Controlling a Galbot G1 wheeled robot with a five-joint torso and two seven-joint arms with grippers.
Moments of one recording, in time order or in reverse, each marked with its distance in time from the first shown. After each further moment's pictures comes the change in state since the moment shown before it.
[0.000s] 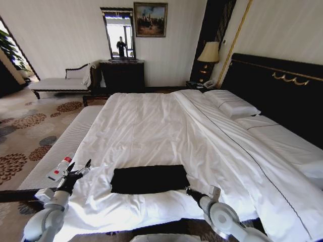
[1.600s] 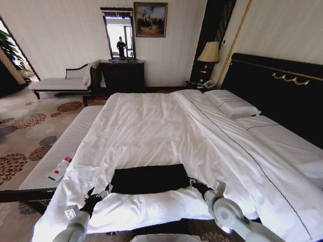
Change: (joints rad) left arm 0.135 -0.138 0.175 0.036 0.121 0.126 -0.044; right arm 0.022 -0.020 0.081 0.025 -0.113 0.026 -0.012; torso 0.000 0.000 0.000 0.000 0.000
